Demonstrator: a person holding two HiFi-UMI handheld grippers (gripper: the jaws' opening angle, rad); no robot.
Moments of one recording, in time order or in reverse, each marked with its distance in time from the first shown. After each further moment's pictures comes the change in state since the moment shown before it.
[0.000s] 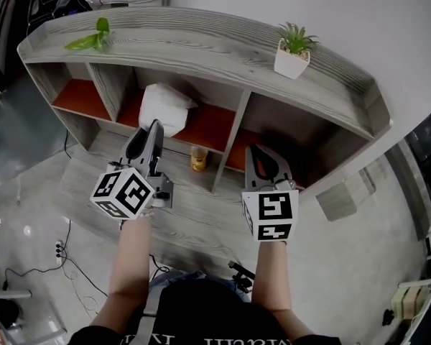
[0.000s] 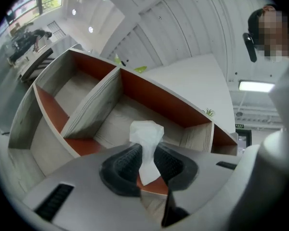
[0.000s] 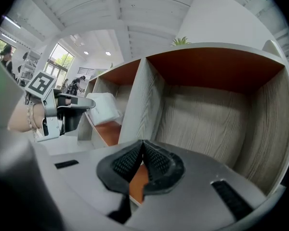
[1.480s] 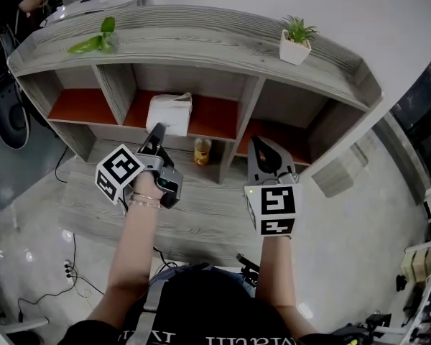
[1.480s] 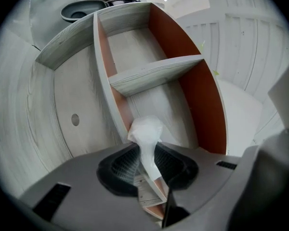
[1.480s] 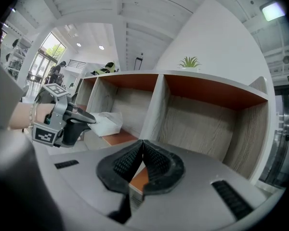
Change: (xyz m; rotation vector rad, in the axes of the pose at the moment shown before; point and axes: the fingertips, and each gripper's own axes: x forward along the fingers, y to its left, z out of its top) left arm 0.001 0.061 -0.043 -0.719 0.236 0.080; right arm -0.021 0.037 0.024 -0.015 0.025 -0.155
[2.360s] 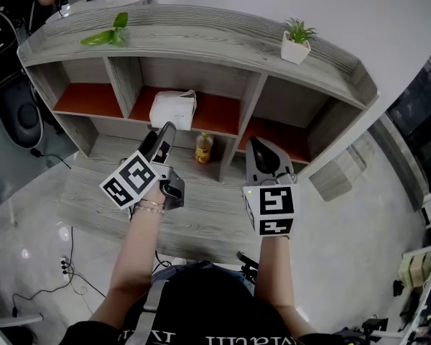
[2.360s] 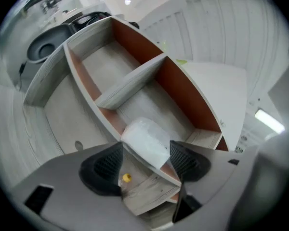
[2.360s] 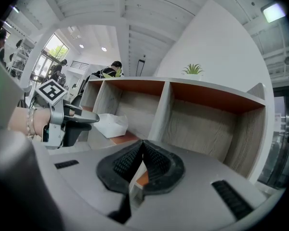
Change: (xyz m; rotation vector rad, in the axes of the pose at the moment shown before) left arm -0.029 -0.014 -0.005 0.353 -0.036 0.014; right arm -0.017 0.015 0.005 -0.014 -0.015 0.021
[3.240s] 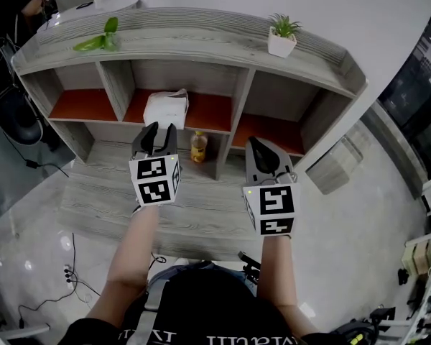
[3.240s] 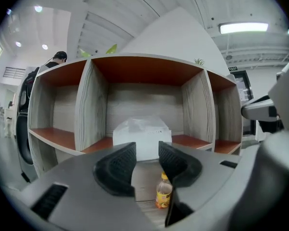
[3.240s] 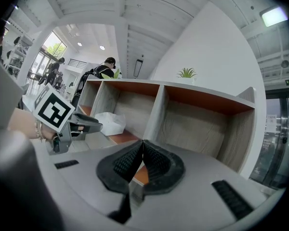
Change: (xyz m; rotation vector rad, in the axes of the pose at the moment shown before) left arm 0.018 -0.019 -0.017 0.838 0.083 0.123; right arm -0.019 -0.006 -0.001 -0.003 0.006 -0.039
